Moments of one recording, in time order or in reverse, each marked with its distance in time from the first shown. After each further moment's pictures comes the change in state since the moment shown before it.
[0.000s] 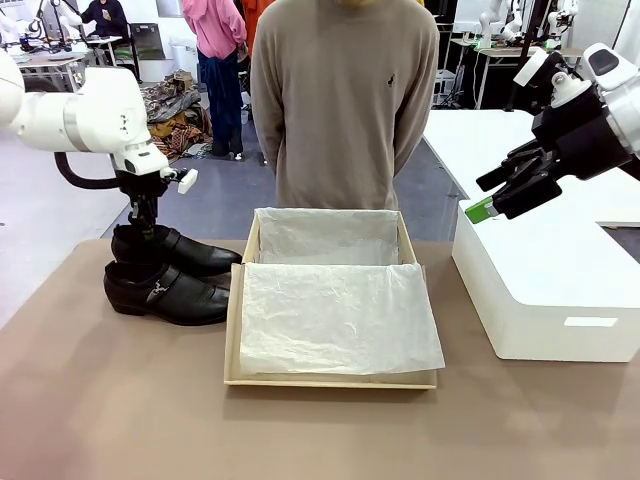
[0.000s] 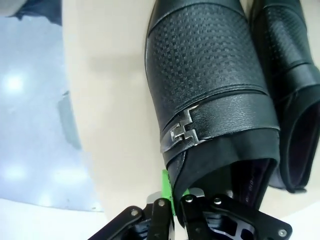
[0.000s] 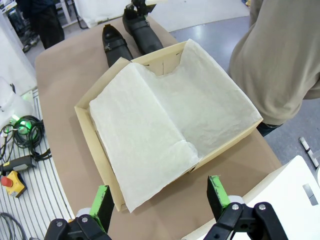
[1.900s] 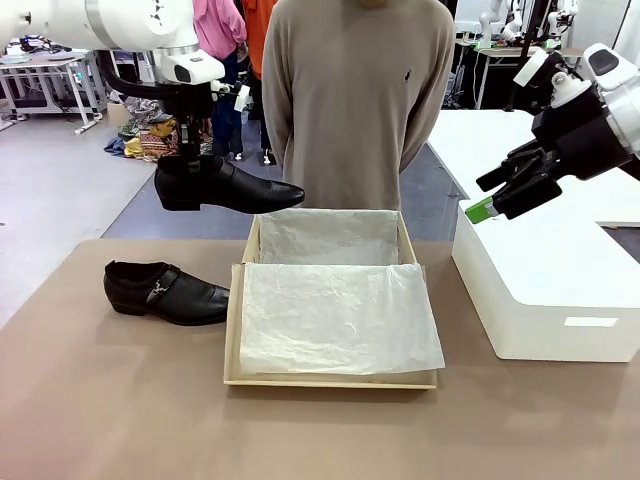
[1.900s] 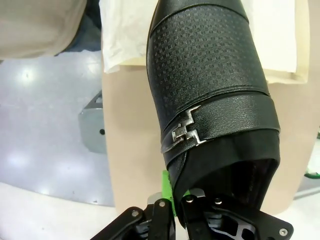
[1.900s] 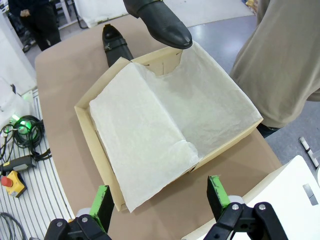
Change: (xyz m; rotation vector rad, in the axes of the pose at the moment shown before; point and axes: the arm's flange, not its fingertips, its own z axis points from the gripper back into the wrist) left arm 0.136 -0.053 0.159 0.051 -0.021 0.093; right arm 0.000 0.000 0.000 0.000 0.000 0.000
